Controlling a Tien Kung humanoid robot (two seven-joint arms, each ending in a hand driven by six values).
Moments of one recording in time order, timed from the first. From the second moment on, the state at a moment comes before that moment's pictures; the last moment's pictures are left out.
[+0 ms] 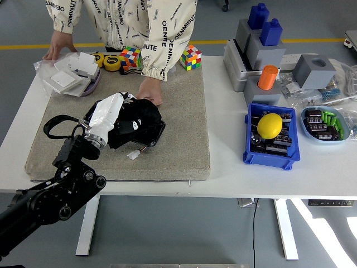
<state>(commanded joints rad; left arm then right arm) -0.50 0.17 -0.74 -1.07 1.78 0.45 0.19 -0.04 -0.10 1.83 0.21 -1.54 0.01 0.21</state>
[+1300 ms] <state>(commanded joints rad) -0.54 0.15 -1.02 -0.79 1.84 0.50 0.13 -0.04 -0.09 1.83 0.21 -1.54 0.01 0.21</state>
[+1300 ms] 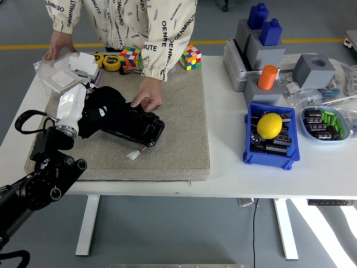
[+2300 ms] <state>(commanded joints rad) -0.53 0.17 -0.94 -0.84 1.80 0.51 0.14 -0.04 -0.09 1.83 0.21 -1.54 0.01 0.21</state>
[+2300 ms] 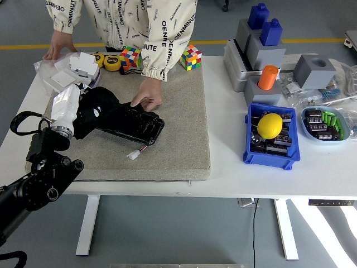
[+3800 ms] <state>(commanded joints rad) -0.53 0.17 -0.91 -0.89 1.75 0.53 0.11 -0.04 -0.09 1.82 0.21 -1.53 0.01 0.21</state>
